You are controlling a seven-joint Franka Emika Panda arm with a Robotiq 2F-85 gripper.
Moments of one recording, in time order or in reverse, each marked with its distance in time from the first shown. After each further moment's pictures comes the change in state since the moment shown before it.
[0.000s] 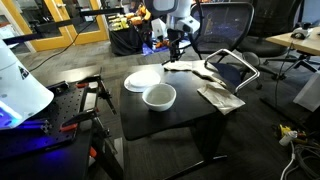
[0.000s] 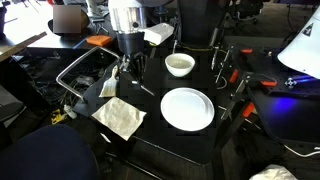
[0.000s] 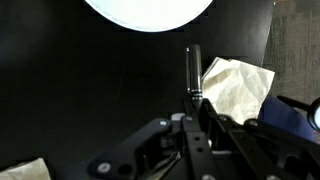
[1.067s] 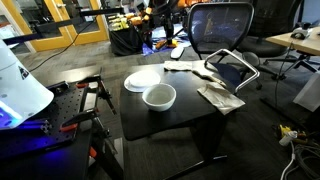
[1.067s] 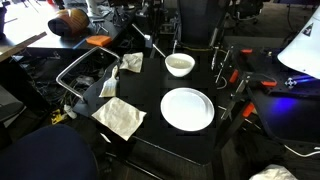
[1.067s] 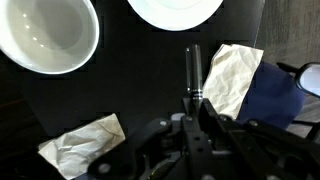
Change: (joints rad) arm -0.026 -0.426 -0.044 -0.335 0.019 0.050 0.009
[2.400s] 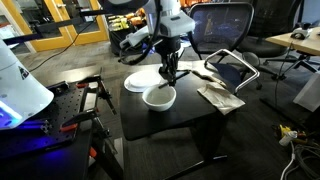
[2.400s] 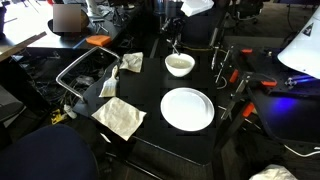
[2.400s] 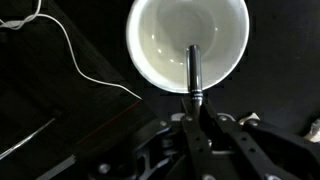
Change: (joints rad) arm 0.040 0.099 -0.315 -0.154 -0.188 0.227 0.291
